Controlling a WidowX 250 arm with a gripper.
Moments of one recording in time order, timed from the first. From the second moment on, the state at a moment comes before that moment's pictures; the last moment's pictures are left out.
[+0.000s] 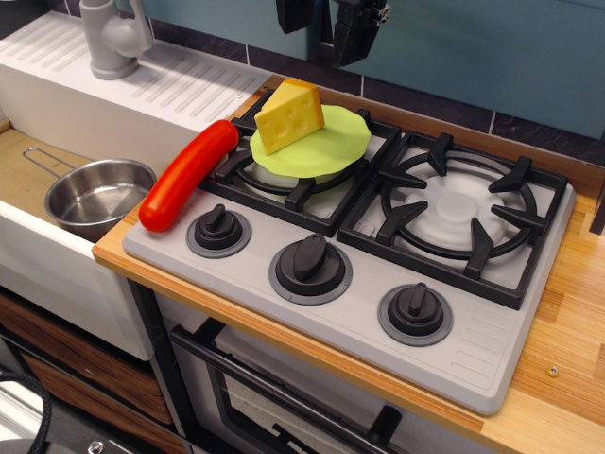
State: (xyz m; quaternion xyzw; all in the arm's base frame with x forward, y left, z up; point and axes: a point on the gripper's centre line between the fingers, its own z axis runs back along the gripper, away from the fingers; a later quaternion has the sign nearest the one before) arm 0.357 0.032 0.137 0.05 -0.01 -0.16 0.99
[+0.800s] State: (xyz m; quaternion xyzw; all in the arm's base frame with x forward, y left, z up) arm 0.323 0.078 0.139 0.07 -0.07 -0.14 0.99
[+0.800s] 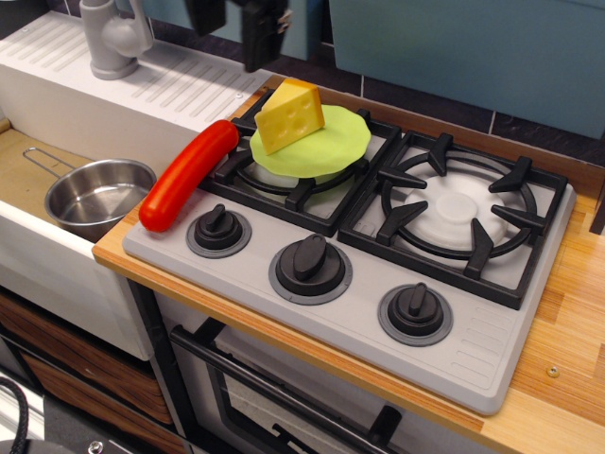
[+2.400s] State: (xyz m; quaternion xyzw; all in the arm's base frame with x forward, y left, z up) arm 0.279 0.109 0.069 0.03 -0.13 -0.03 0.99
